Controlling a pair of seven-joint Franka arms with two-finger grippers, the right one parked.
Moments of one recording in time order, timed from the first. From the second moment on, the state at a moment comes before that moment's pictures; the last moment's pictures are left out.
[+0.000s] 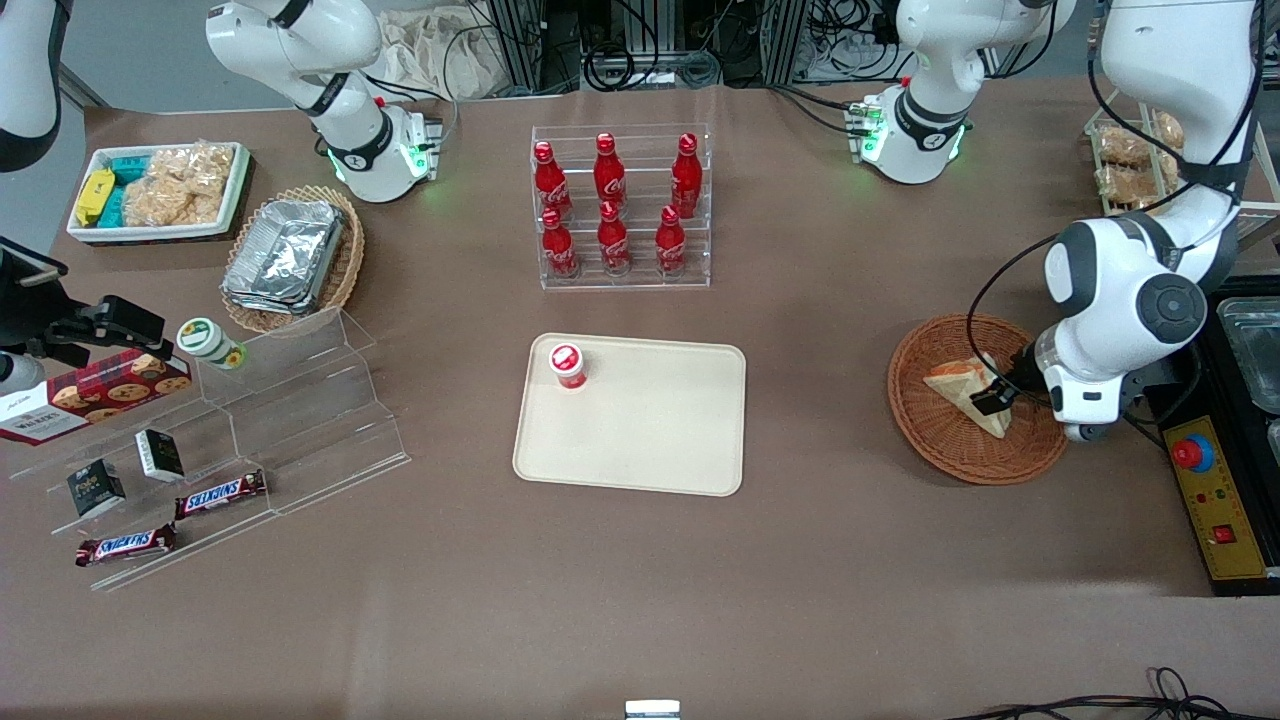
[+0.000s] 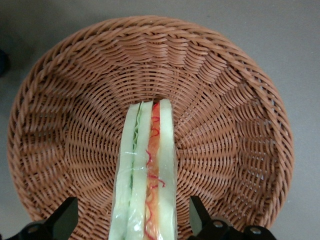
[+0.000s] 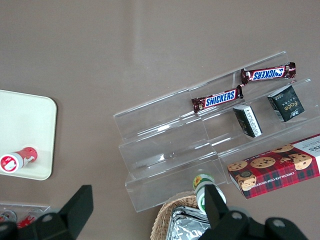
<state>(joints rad) 0.09 0.25 -0.06 -2.20 0.02 2.37 -0.72</state>
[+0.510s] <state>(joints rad) 0.09 0.28 -0.06 -2.25 0.02 2.49 -0.81</state>
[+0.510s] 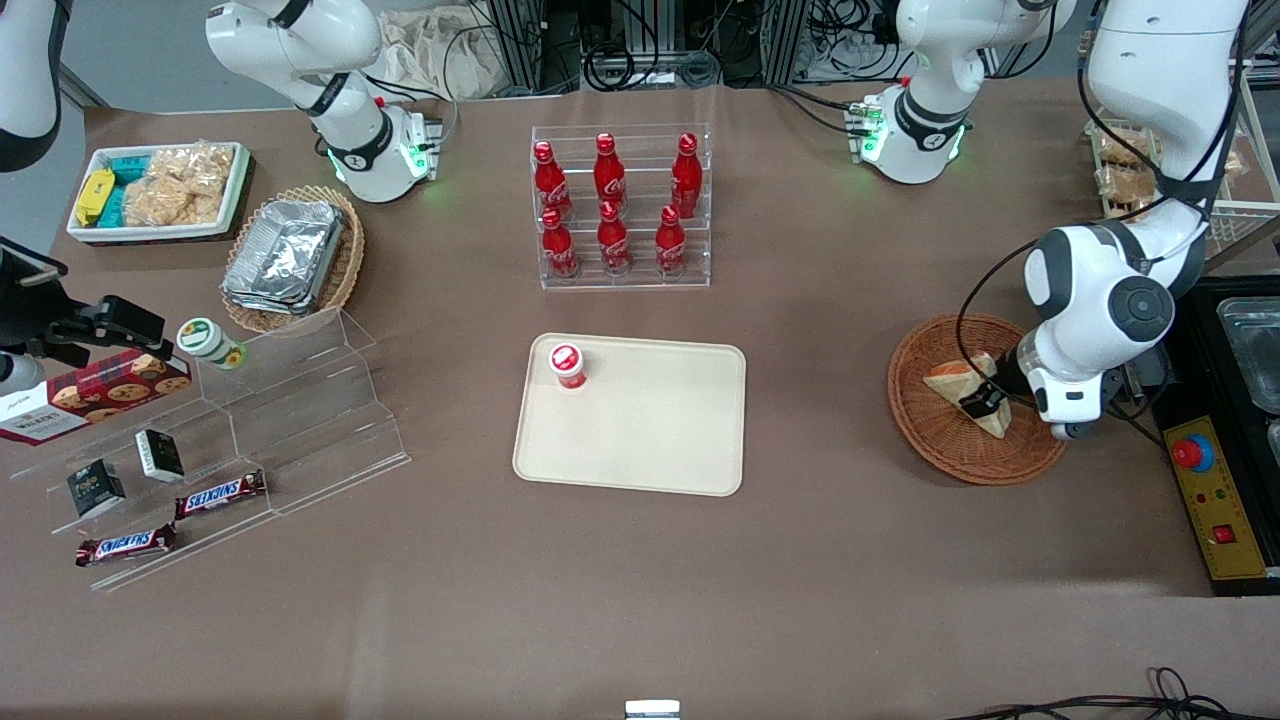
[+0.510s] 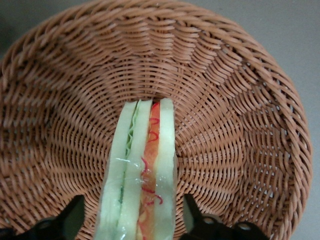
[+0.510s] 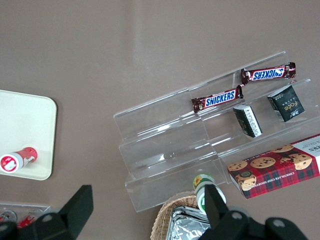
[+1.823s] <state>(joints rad) 0.02 0.21 -0.58 -1.84 0.12 2.03 -0.83</state>
